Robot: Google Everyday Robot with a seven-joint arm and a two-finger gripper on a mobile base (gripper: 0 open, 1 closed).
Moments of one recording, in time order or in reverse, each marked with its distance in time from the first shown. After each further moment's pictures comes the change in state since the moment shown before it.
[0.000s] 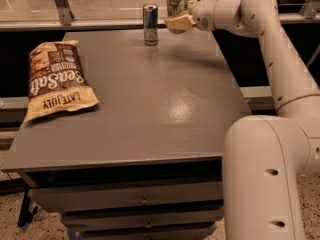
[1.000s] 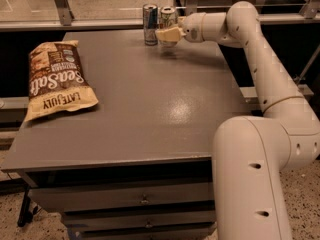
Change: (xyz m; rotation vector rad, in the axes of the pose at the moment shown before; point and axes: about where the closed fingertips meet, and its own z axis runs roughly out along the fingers) arm 0.043 0.018 0.039 -0.067 0.026 0.166
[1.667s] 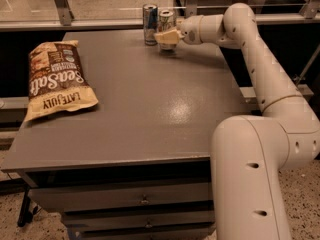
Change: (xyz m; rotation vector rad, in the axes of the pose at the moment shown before) arm 0.012 -0.002 0.006 0.010 0.036 0.024
